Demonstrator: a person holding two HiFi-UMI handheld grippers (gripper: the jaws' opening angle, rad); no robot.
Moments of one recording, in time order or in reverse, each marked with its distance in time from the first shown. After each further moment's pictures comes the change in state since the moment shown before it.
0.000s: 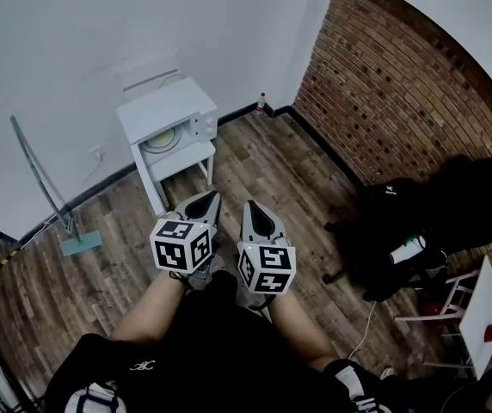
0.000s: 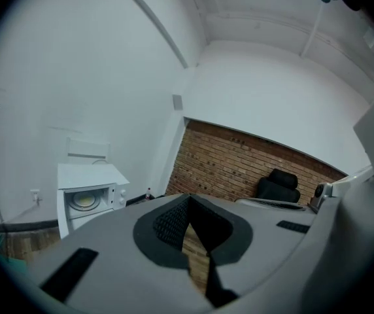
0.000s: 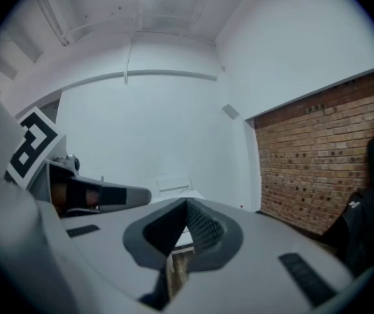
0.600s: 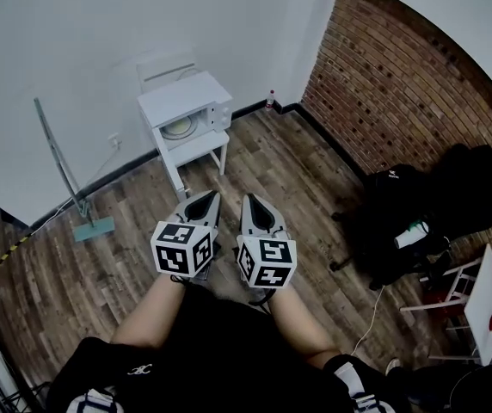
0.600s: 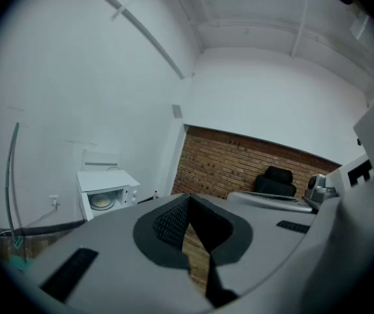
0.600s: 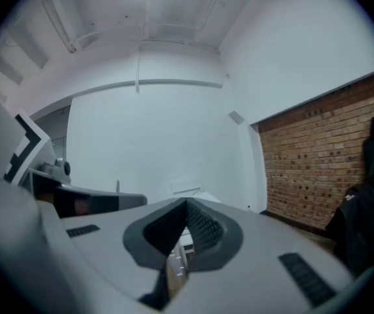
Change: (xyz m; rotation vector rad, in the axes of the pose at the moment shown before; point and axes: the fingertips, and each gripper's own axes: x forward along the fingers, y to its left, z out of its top) left arm -0.133 -0.025 -0.016 0.058 -0.043 0.041; right arm -0.089 0.085 0.001 0.008 -0.049 0.035
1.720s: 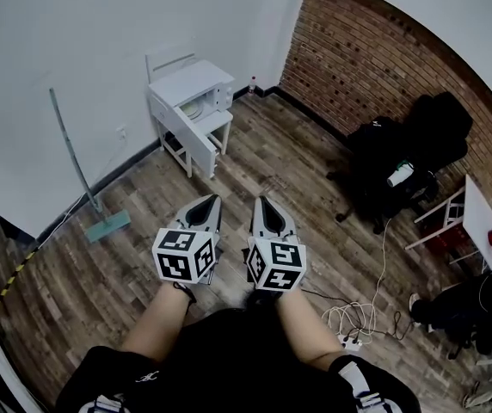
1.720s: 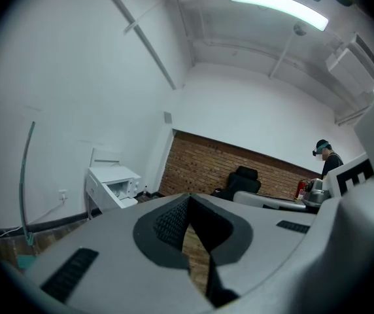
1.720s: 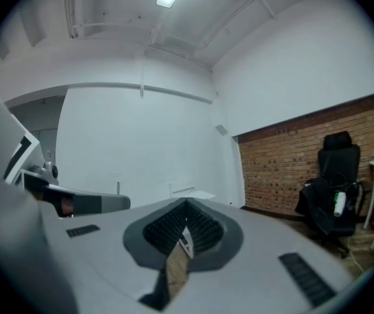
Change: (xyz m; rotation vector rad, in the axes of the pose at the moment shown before) left arm -0.295 0.084 -0.044 -0.002 -0.002 -0.186; right arm -0.150 0.259 -0.051 0.022 -0.052 -0.264
